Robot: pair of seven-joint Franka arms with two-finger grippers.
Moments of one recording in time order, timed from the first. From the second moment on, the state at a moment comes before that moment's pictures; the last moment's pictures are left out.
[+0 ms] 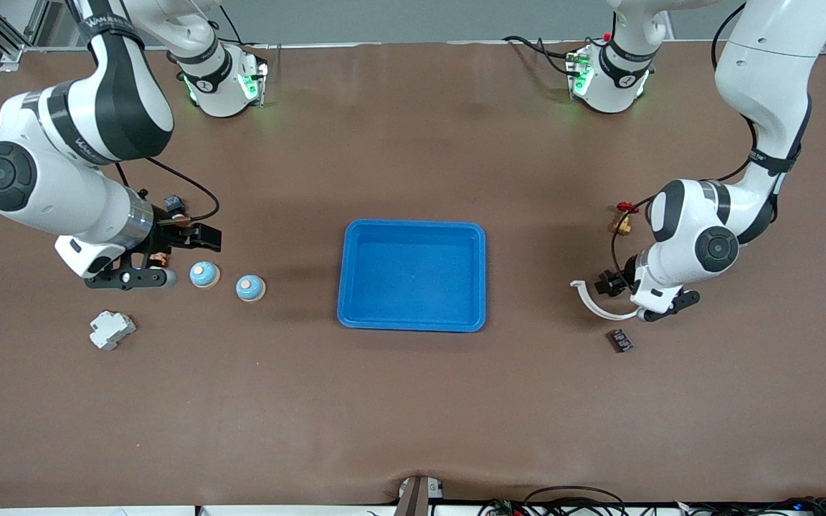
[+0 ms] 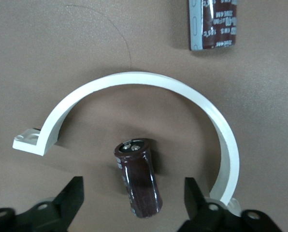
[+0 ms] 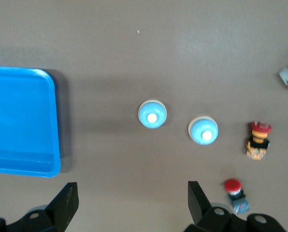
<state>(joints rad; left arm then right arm) 0.06 0.48 -0.18 -2.05 0.03 2.38 -0.51 0.18 0.20 0.02 -1.73 0.10 1.81 0.10</state>
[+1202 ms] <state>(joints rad) 0.06 0.51 -0.18 -2.04 0.03 2.39 -0.51 0.21 0.34 0.02 -1.95 0.08 2.16 -0.12</state>
